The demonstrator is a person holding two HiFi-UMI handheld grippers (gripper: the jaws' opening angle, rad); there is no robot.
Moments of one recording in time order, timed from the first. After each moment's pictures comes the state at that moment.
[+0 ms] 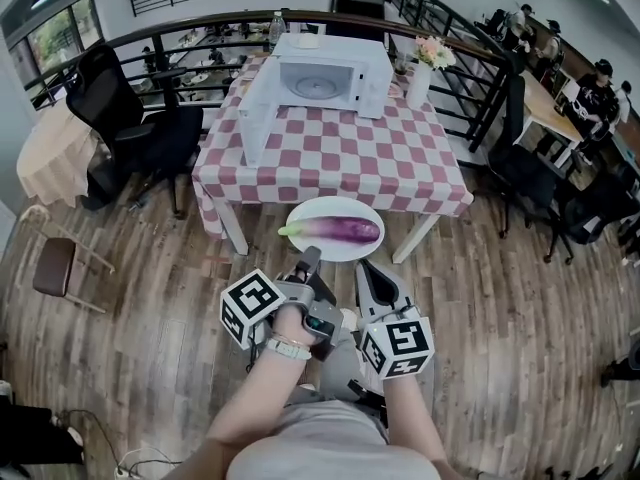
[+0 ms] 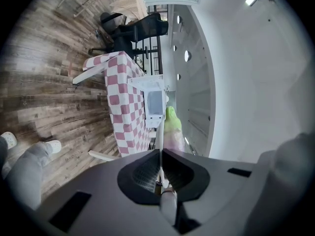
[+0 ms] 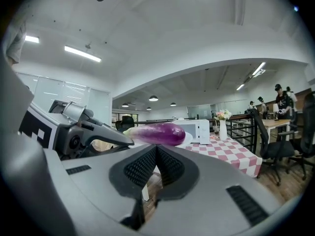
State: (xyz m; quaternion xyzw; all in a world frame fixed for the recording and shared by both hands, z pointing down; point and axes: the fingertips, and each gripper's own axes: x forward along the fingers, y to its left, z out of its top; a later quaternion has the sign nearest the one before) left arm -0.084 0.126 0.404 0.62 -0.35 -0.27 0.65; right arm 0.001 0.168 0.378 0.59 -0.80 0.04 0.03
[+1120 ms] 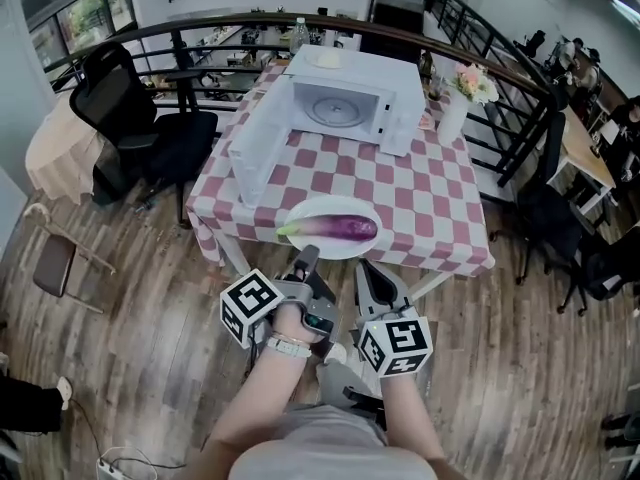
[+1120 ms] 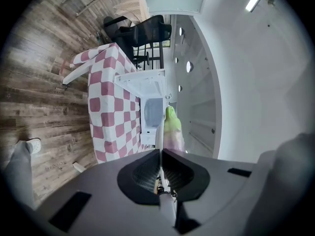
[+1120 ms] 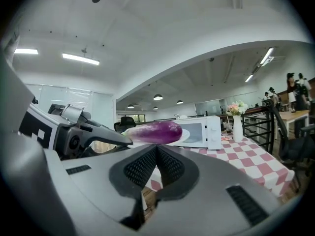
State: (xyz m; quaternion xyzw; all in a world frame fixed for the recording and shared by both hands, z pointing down) left arm -0.043 -0.059 0.415 0.59 -0.39 -0.32 0.63; right arm 0.051 -0.029 0.393 0.55 -0.84 0.06 0.02
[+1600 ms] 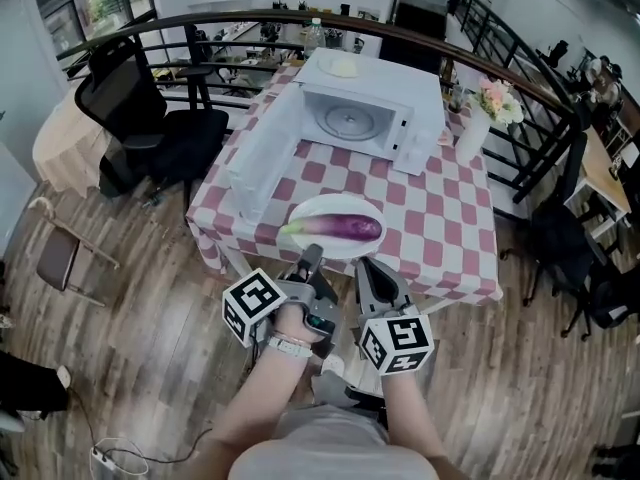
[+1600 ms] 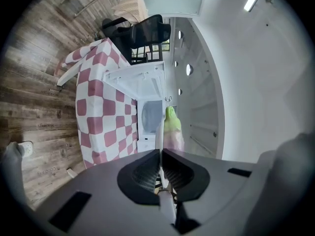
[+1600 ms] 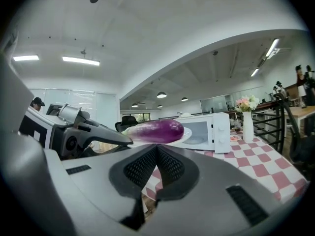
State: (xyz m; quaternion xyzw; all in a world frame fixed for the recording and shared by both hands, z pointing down) left arm -0.034 -0.139 0.411 0.58 -0.41 -0.34 0.62; right arm 0.057 -0.118 0.393 0.51 -0.85 0.07 0.02
